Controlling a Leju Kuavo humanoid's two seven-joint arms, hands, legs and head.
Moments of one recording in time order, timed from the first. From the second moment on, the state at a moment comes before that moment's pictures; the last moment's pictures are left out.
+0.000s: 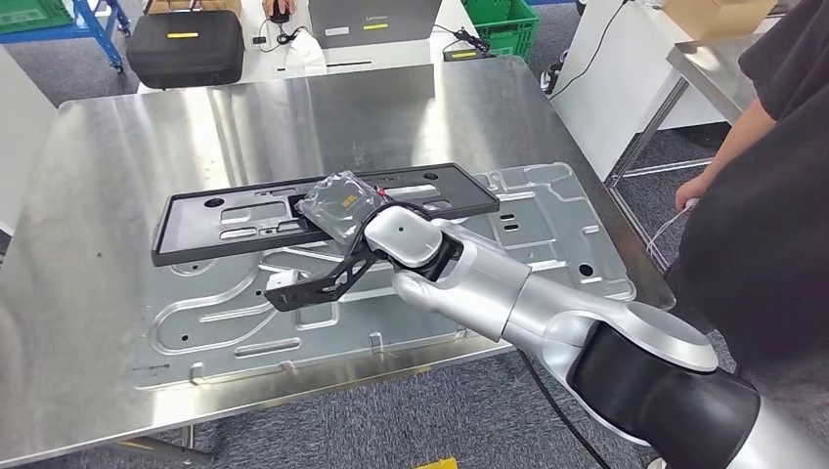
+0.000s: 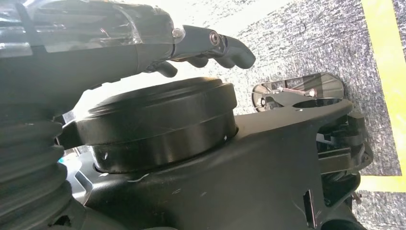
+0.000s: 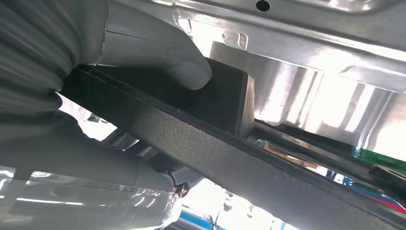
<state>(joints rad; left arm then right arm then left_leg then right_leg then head) -0.13 -0.08 -1.04 -0.18 0.91 0.19 0.05 -1.09 0.01 1.18 -0.88 0.80 0.06 0.12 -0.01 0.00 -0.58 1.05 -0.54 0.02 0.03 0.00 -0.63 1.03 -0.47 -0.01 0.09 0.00</state>
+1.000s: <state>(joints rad) -0.13 -0.08 -1.05 -0.18 0.92 0.18 0.05 -1.09 0.02 1.20 -0.87 0.81 0.06 0.11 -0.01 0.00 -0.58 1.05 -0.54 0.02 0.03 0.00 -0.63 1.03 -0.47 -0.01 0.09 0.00</state>
